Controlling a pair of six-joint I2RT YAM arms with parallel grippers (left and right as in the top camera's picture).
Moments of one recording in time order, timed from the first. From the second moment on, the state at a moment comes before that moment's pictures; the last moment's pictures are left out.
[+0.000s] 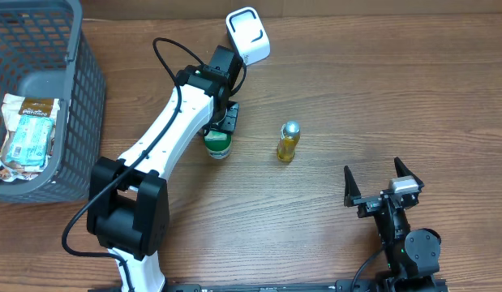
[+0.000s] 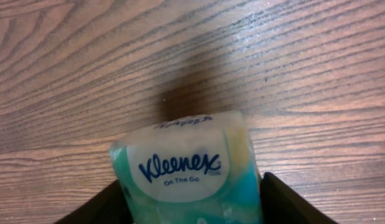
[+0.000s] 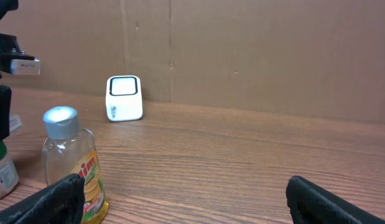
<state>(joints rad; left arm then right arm) -0.39 1.96 1.61 -1.03 -0.15 -0.21 0.15 0.01 0.02 -0.03 -0.01 -0.04</state>
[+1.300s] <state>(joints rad) -0.39 1.96 1.63 -1.15 -0.04 -0.03 0.15 0.01 0.02 -0.03 -0.01 -0.04</state>
